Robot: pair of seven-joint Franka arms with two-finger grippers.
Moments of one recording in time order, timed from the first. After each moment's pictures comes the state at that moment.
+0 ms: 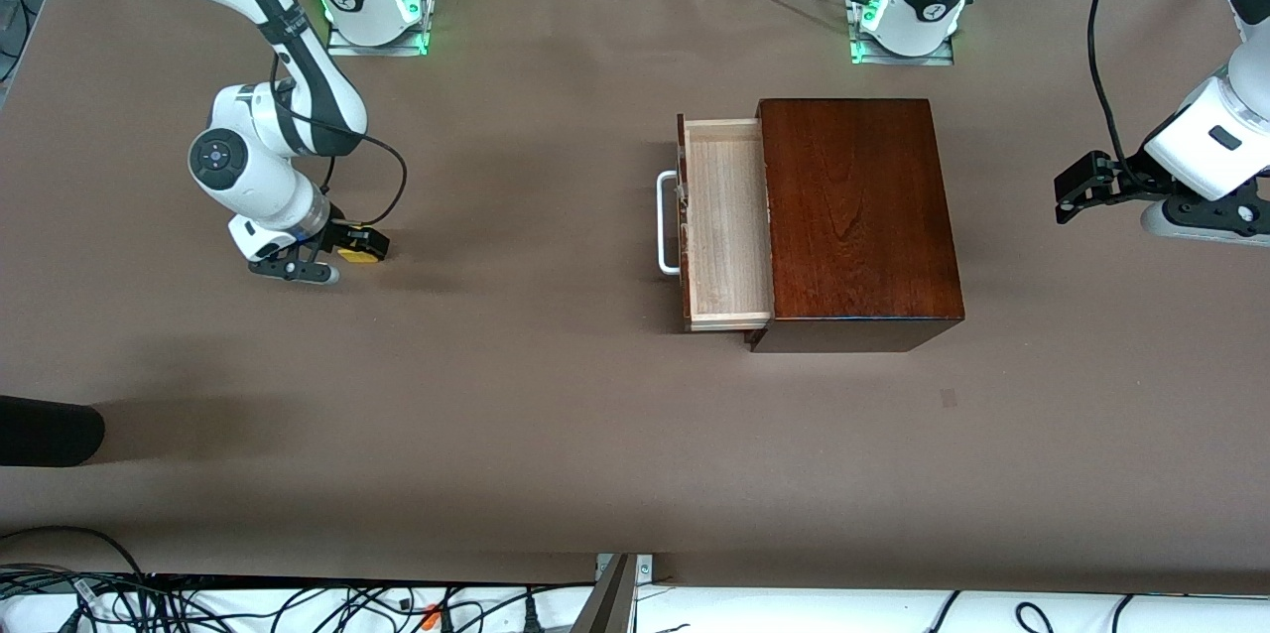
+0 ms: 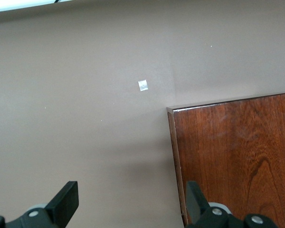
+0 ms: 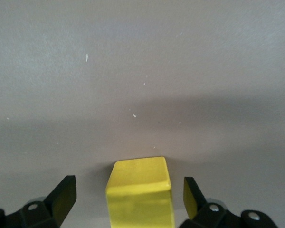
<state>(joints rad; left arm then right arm) -0.04 0.06 0.00 -1.63 0.05 1.73 0.07 0.03 0.32 0.07 -2.33 -0.01 2.61 0.23</state>
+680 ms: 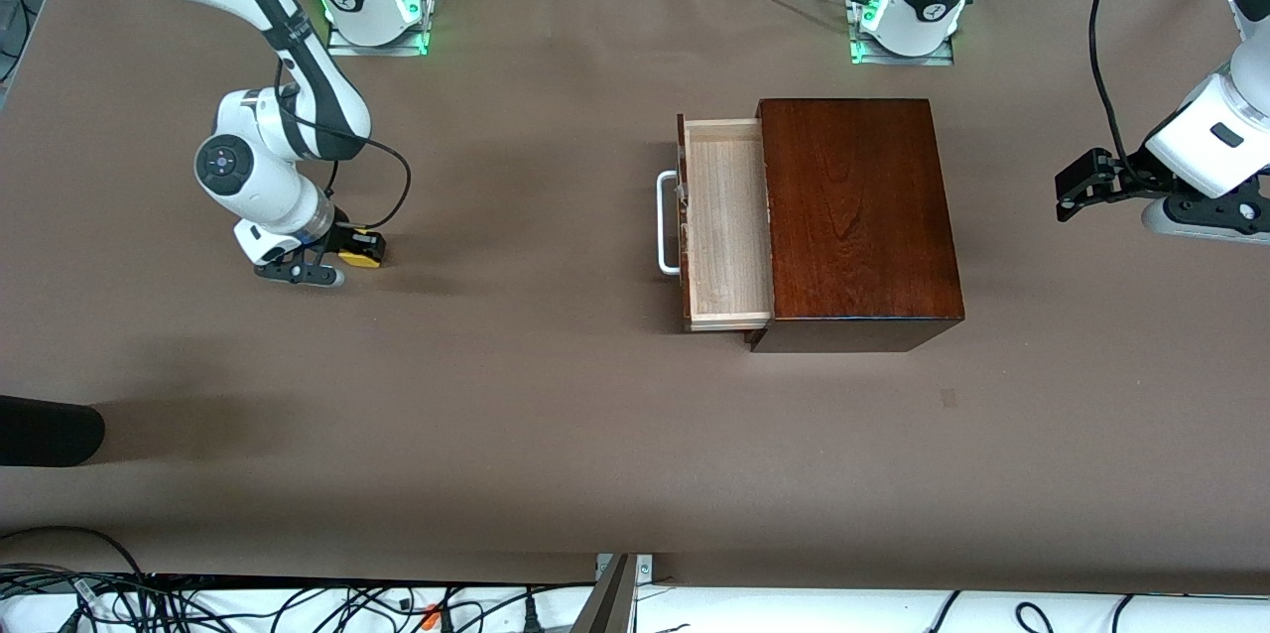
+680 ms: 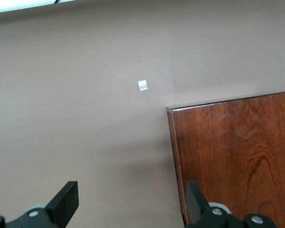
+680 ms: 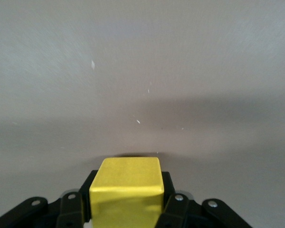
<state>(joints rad) -0.04 0.06 0.00 -1.62 0.05 1.72 0.07 0.04 0.29 0.07 -2.29 -0.01 2.55 0.23</state>
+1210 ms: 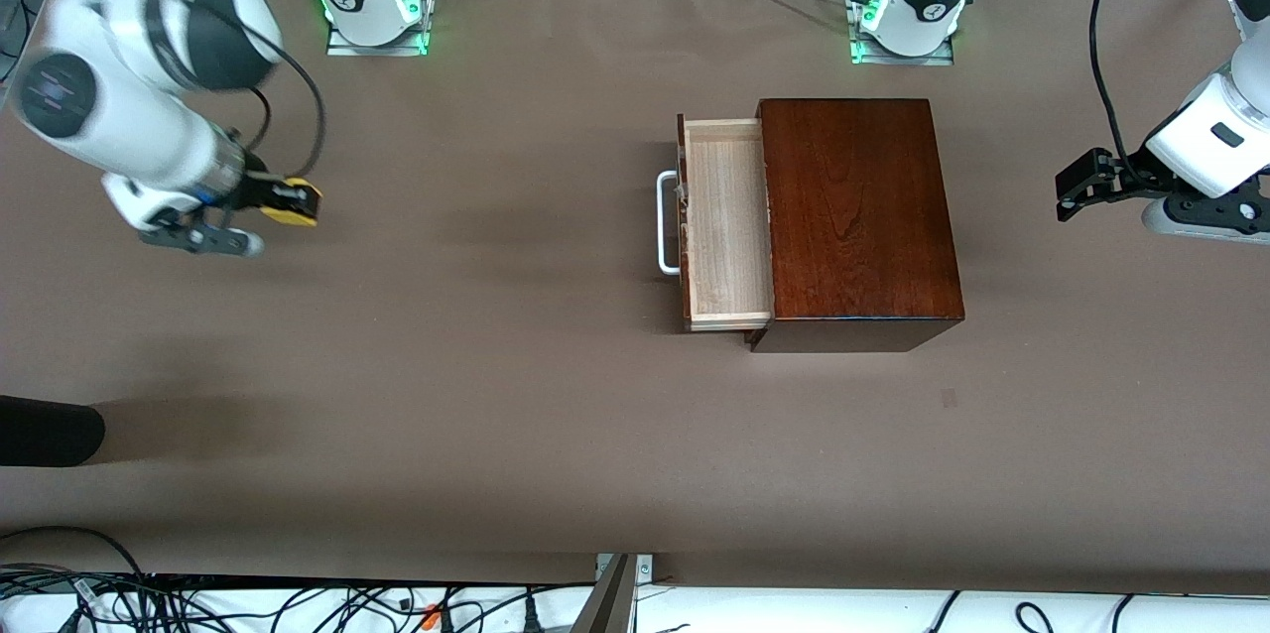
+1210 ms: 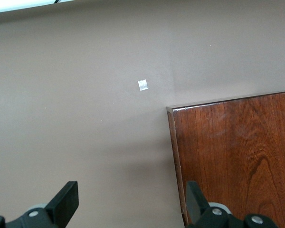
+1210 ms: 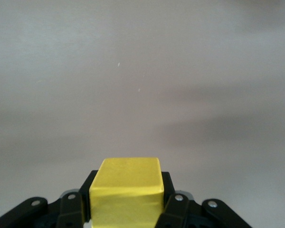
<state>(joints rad) -0.04 0.06 0.00 -1.62 0.05 1.72 0.07 0.04 0.04 0.10 -1.88 0.00 1.76 0.28</state>
